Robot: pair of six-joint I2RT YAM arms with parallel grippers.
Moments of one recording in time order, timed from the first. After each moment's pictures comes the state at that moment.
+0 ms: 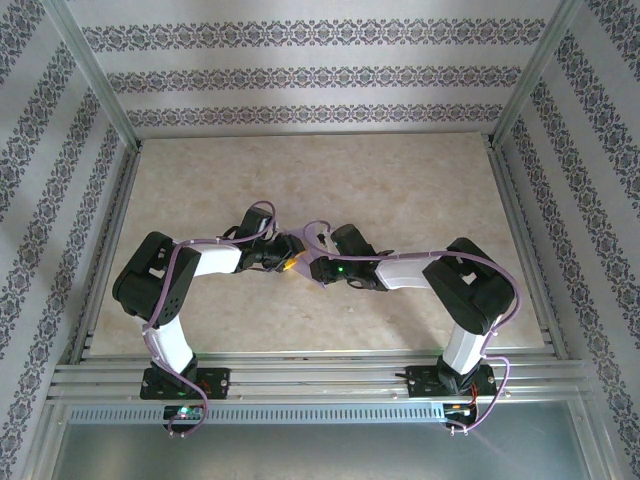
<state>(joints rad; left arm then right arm) -0.42 1.78 0.82 0.10 0.47 -1.10 0.70 1.76 0.77 0.17 -0.25 0.46</state>
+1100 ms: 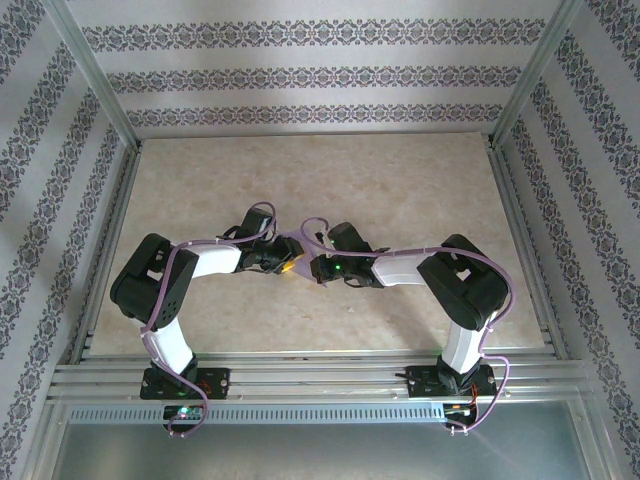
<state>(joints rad) -0.43 1.76 0.82 0.03 0.45 -1.07 0.70 1.80 0.81 0.17 -0.28 0.50</state>
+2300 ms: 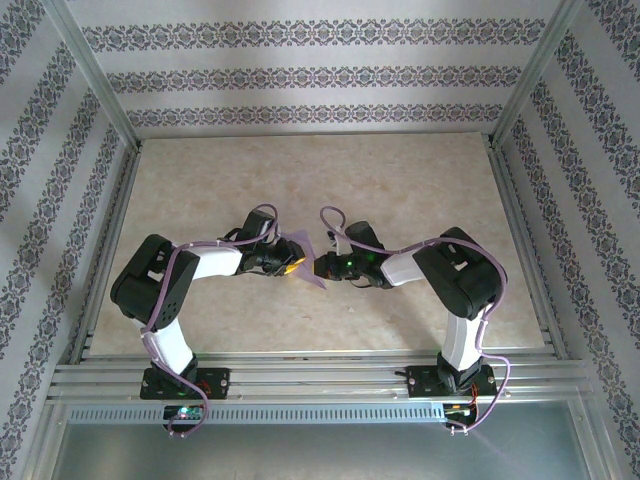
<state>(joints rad) -0.44 1.76 0.81 0.05 0.47 -1.07 0.59 1.87 0.72 0.43 -0.60 0.73</state>
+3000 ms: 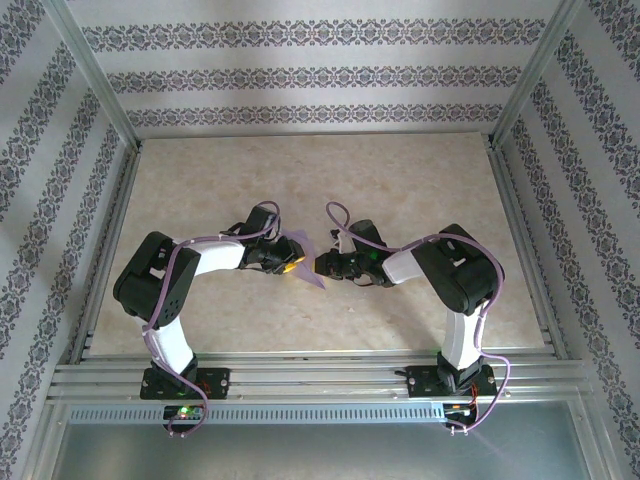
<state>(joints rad) -0.44 1.78 0.88 -0.09 0.44 -1.03 0.56 1.90 0.72 0.47 -0.68 0.81</state>
